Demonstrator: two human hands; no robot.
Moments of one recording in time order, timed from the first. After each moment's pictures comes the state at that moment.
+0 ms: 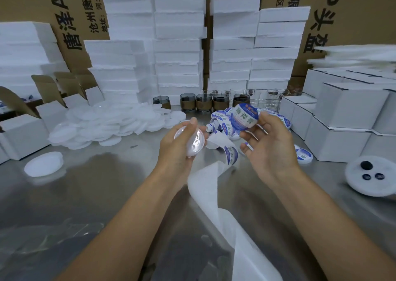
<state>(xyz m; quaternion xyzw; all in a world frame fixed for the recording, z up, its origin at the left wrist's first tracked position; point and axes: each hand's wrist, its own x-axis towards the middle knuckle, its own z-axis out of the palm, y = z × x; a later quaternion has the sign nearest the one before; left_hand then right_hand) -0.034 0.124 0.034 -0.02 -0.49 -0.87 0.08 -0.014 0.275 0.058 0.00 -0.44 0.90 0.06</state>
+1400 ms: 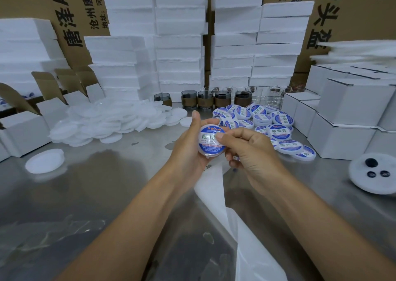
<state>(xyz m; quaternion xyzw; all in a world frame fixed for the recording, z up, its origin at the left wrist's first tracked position) -0.028 0.135 0.034 -0.11 -0.52 -0.85 -0.03 -0.008 0.255 0.043 0.04 -0.66 0.75 0.04</state>
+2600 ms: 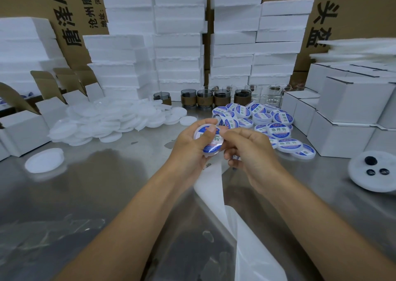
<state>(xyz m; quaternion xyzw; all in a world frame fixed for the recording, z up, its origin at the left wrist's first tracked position) -0.028 0.134 0.029 -0.13 -0.54 -0.83 0.01 -0.010 0.253 0.042 0.02 -0.67 0.74 0.04</state>
